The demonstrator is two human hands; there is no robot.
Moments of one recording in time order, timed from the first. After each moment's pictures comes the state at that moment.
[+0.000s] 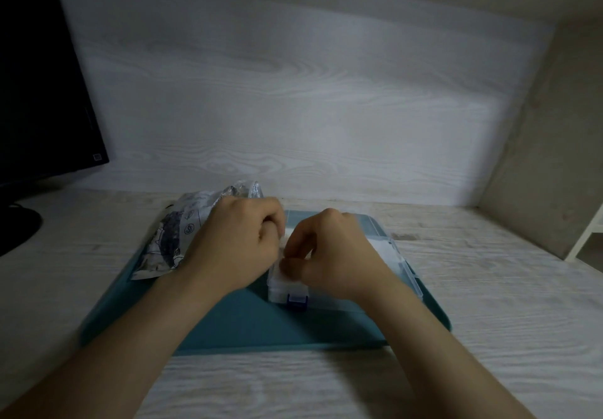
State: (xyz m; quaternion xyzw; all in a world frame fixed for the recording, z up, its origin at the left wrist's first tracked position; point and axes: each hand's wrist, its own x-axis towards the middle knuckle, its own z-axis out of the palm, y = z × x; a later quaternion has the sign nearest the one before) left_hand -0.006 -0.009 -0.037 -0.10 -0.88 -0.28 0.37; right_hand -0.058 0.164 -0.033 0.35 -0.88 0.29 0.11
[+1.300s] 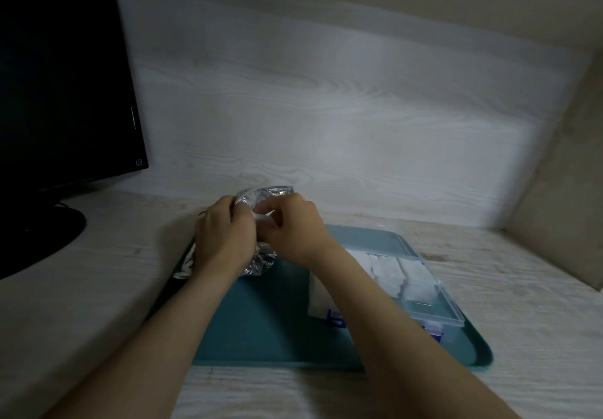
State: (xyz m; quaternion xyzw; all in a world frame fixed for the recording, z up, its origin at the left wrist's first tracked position) left_hand -0.024 -0.058 -0.042 0.26 -0.75 -0.52 0.32; right_hand -0.089 0.045 -0.027 0.35 -0.86 0.36 0.10
